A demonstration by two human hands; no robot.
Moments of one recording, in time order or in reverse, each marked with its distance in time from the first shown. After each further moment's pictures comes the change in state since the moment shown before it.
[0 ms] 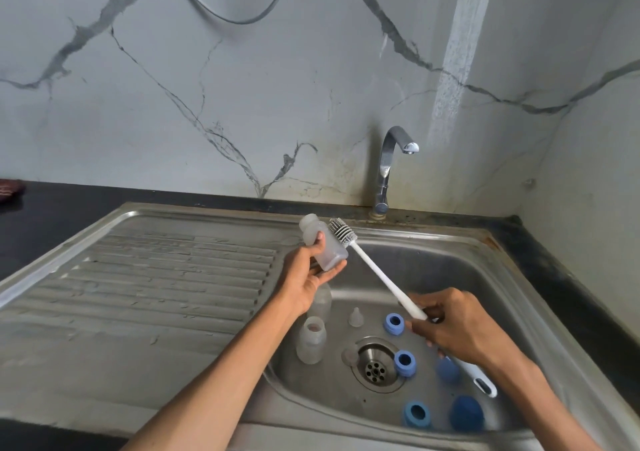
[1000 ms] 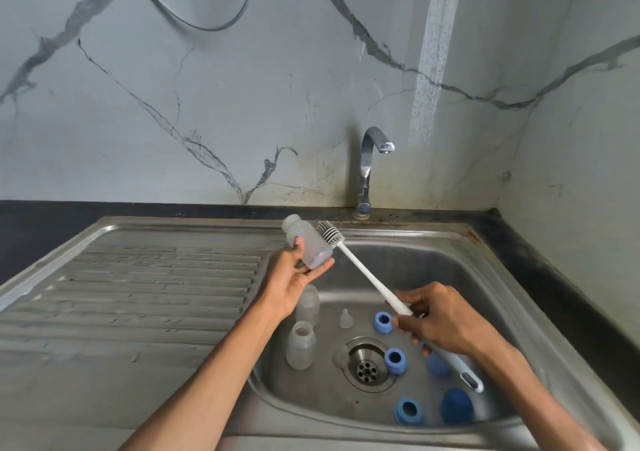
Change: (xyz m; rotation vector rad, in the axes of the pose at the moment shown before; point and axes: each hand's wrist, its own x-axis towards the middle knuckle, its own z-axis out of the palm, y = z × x) left_hand 0.009 0.001 -0.003 -0.049 -0.094 0.002; right_hand 0.004 0.001 -0.004 0.088 -0.069 0.053
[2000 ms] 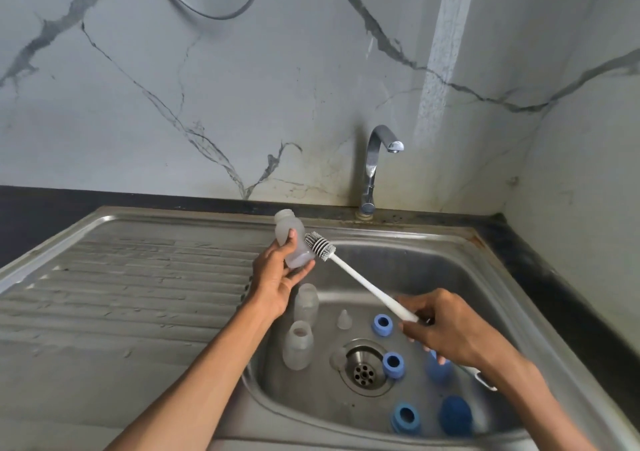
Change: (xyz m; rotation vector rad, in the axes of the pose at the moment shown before) left_hand 0.005 0.005 -0.013 0.046 0.148 0.093; right_hand -0.001 0.004 -0.003 -0.141 0.001 -0.052
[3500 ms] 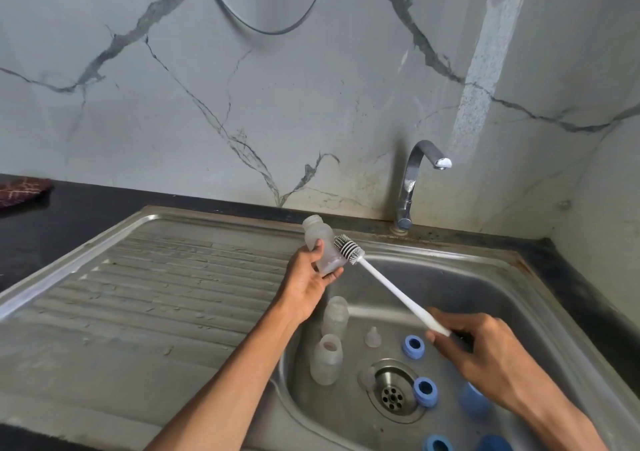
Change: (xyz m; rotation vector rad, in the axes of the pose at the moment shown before) left_hand 0.009 0.015 -0.007 -0.031 -0.130 -0.005; right_hand 0.000 -0.008 0.015 -0.008 0.248 -0.153
